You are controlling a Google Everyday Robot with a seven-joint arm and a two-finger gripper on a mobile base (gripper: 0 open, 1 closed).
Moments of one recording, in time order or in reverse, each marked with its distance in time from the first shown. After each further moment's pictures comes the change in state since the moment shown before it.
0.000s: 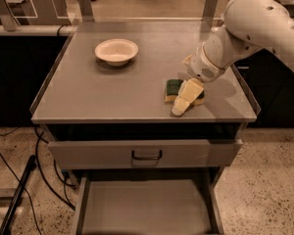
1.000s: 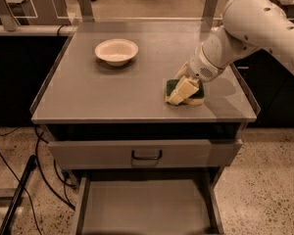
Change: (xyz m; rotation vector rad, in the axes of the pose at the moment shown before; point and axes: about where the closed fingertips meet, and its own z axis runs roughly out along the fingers) arm 0.002 -0.006 0.008 -0.006 0.002 0.010
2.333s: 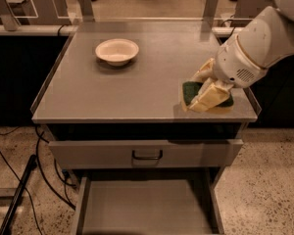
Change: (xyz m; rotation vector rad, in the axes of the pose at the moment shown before) arm -0.005 0.098 -0.105 -0.037 0.005 -0.071
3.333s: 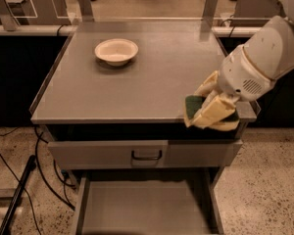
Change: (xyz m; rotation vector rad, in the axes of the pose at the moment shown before) arm 0.009 0.036 -0.004 -0.072 0.011 0.078
